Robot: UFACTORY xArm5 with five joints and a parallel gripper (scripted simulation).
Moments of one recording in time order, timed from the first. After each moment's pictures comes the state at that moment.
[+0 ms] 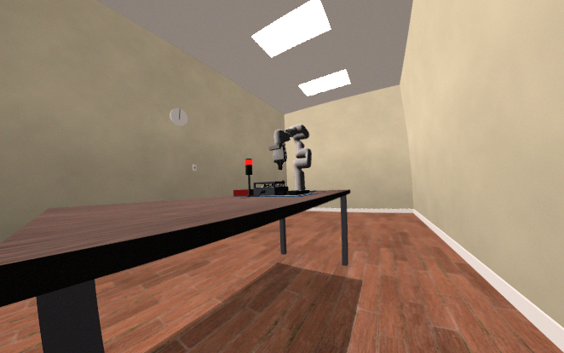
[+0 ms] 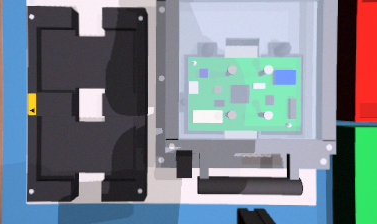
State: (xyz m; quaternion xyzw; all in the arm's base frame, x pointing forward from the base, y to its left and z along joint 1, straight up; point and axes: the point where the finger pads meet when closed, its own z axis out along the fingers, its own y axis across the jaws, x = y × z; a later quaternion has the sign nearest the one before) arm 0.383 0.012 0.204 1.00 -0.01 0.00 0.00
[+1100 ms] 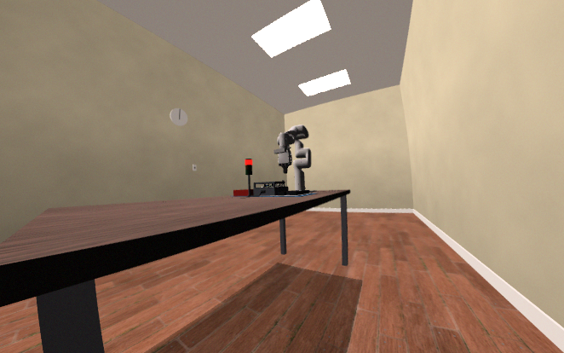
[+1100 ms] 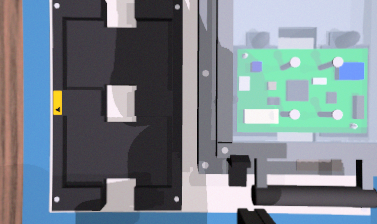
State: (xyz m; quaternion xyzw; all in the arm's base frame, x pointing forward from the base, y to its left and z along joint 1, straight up) arm 0.383 0.055 0.173 1.00 -0.01 0.00 0.00
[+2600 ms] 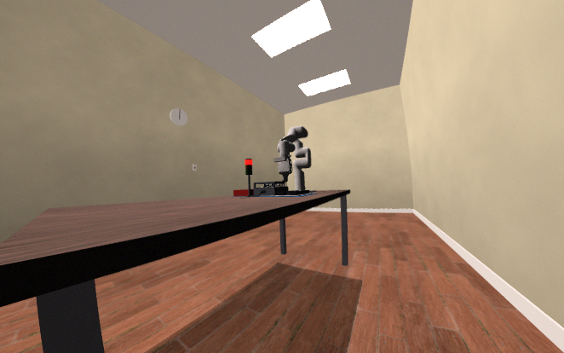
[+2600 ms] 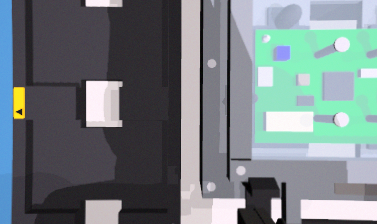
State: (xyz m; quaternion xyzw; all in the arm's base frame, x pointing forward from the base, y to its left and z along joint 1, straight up) arm 0.385 0.056 0.111 1.00 -0.01 0.00 0.00
